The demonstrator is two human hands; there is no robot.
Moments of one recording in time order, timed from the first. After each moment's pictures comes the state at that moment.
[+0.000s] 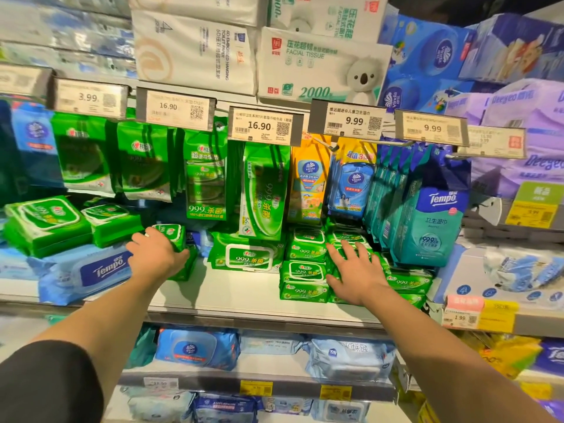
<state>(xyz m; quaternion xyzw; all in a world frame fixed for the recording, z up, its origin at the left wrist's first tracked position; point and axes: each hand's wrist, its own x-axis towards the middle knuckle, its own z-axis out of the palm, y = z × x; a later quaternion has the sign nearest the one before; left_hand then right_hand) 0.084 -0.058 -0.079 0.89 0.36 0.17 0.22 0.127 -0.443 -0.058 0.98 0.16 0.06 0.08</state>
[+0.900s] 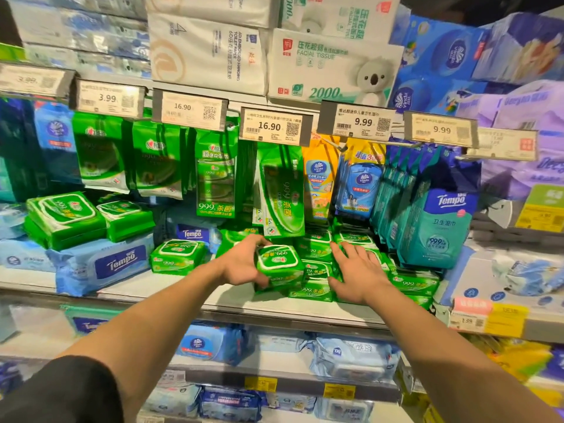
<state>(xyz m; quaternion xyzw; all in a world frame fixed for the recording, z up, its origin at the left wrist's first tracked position) 0.082 -0.167 -0.059 0.91 -0.05 0.01 0.40 0.123 -0.438 -0.052 0.98 0.20 0.06 0.06</state>
